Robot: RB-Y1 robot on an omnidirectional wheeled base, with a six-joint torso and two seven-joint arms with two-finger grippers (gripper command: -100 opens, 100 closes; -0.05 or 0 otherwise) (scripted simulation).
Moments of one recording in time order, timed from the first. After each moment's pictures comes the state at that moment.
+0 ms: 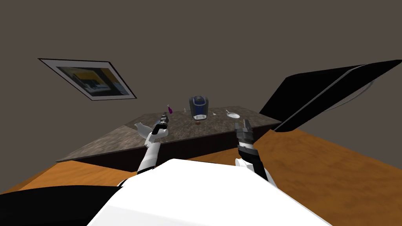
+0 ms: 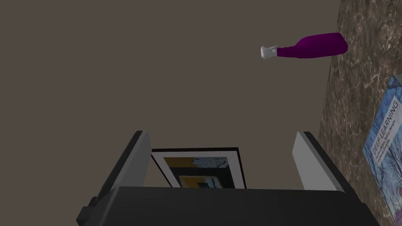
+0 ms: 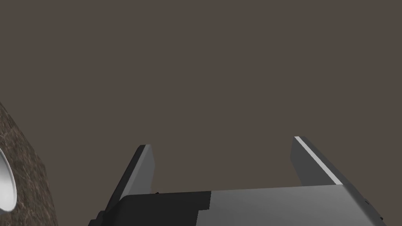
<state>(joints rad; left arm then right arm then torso) -0.11 0.30 0.46 -1.60 0.18 0.11 -0.12 0.54 0.00 0.02 -2.24 0.03 -0.44 -0.08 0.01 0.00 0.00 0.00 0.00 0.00</state>
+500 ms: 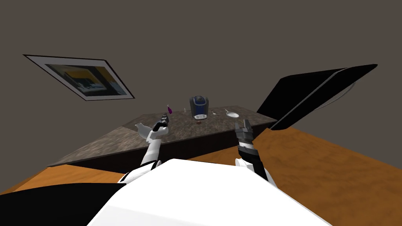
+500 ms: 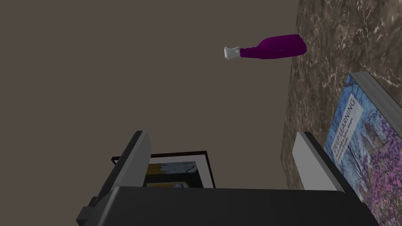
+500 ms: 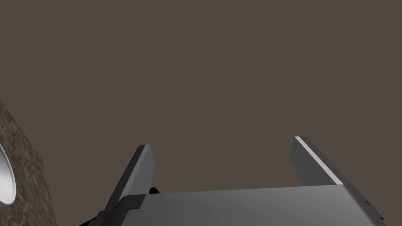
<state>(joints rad) -0.20 0.33 0.49 -1.49 0.20 0.21 -0.12 0.54 0.00 0.02 -2.24 0.03 -0.44 -0.08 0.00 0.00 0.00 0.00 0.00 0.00</state>
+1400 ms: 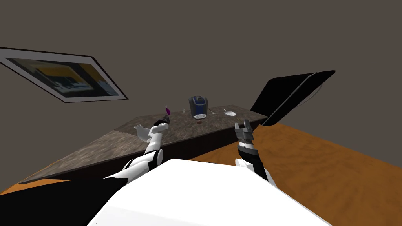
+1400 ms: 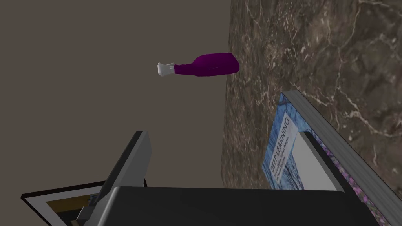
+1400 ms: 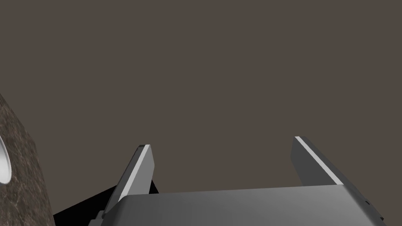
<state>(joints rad) -0.37 0.40 0.54 -1.23 0.24 0.41 -0.09 0.54 0.00 0.02 -2.24 0.03 -0.44 -0.08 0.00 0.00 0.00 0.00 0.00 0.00</state>
